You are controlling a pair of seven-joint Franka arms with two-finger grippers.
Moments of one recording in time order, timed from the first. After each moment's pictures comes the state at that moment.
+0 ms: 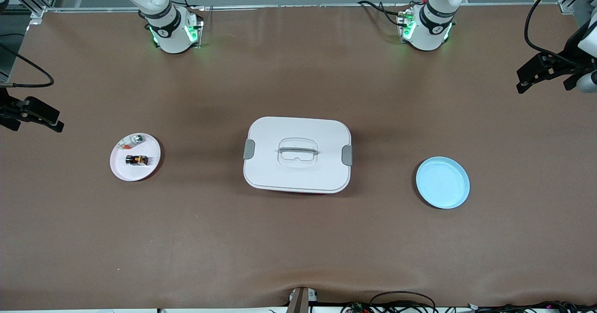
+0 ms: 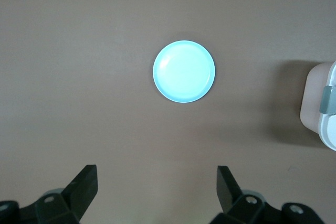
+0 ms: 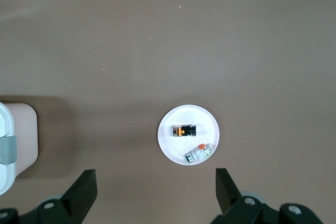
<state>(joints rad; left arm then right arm) 0.01 -0.05 -0.09 -1.53 0.06 1.52 -0.10 0.07 0.15 -0.11 -1.35 0.02 1.56 0.02</state>
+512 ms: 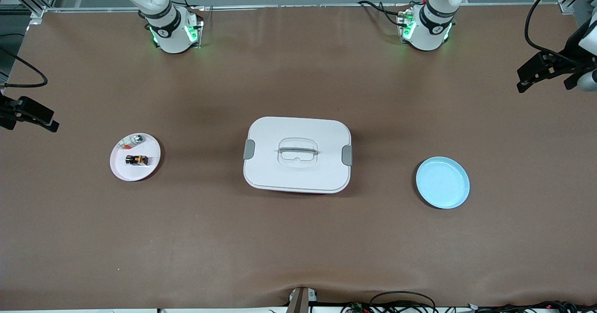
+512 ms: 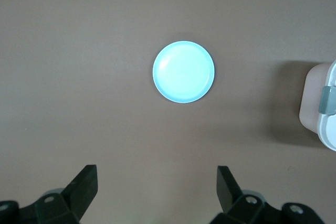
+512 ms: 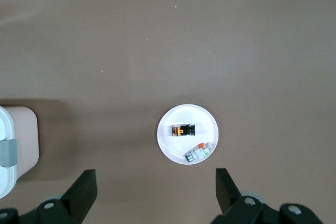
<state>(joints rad) 0.01 -0.05 -0.09 -1.53 0.06 1.52 -0.10 0.08 0.15 -0.13 -1.35 0.03 1.55 0.02</state>
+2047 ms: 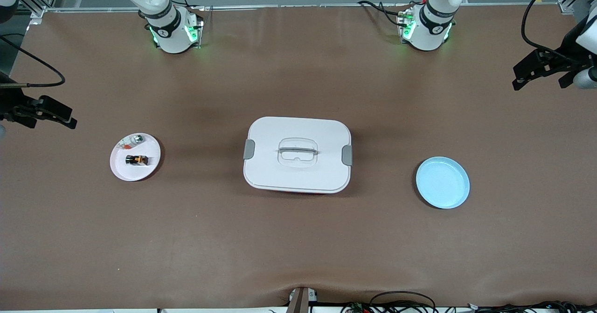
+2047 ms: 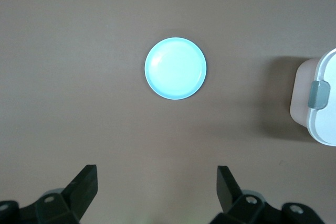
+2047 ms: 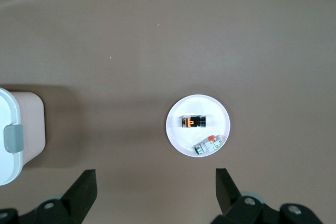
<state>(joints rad) 0.01 -0.05 -0.09 -1.53 0.03 1.51 -0.10 -0.02 0.11 -0.01 -1.44 0.04 1.58 0.02</state>
